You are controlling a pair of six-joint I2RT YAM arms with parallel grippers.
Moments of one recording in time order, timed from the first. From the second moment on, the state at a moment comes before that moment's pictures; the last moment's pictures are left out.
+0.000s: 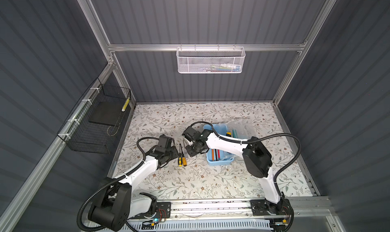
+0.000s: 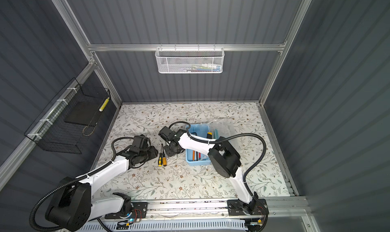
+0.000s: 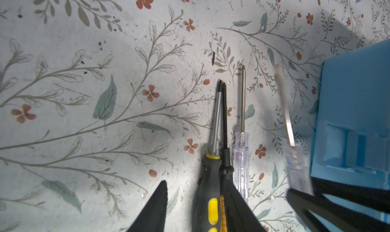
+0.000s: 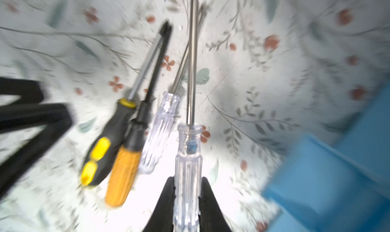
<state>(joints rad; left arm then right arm) -0.36 1.25 0.60 -0.32 0.02 -0.65 0.96 2.09 1.69 -0.75 0.02 0.36</state>
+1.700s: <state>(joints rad) -0.36 1.25 0.66 -0.32 0.04 -0.59 0.43 1.42 1.14 -0.88 0.15 0.28</state>
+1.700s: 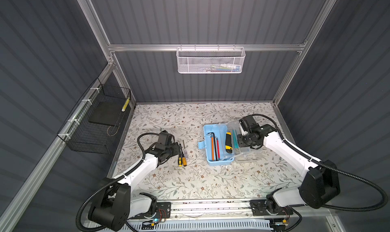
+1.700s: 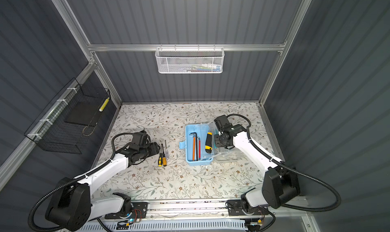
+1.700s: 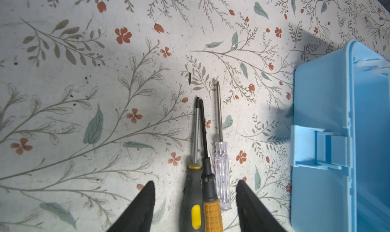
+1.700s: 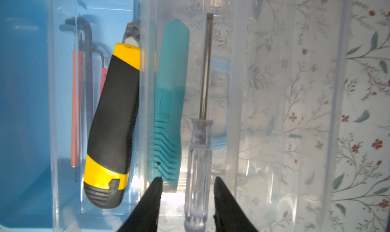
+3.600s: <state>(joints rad) -0.49 1.44 0.69 -0.38 -0.09 -0.63 0.87 1.56 1.30 -0.72 0.07 0.44</state>
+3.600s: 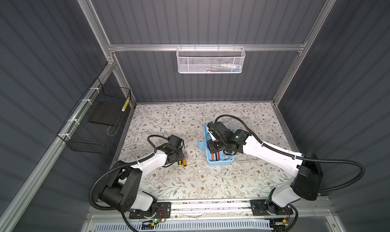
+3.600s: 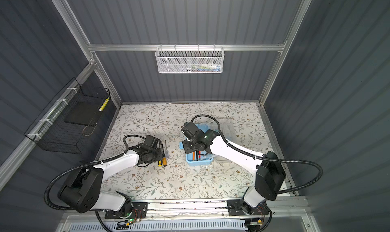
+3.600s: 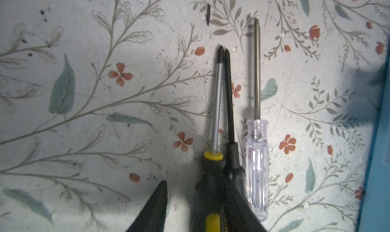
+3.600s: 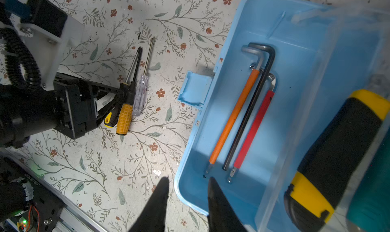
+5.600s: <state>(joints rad) -0.82 1.50 1.22 -0.22 0.05 -0.82 0.54 0.99 1.08 -0.67 -0.01 0.52</state>
